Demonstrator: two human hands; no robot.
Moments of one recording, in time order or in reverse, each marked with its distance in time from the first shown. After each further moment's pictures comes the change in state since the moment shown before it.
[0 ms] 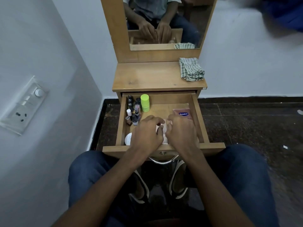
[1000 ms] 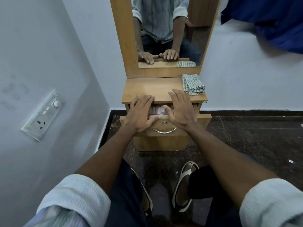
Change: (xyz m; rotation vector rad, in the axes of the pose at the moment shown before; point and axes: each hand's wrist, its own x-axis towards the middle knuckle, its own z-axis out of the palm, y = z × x) left_hand 0.098 -0.066 -0.031 0.408 0.006 0.312; right_hand 0.112 0.027 0.009 -0.131 0.210 -0.457
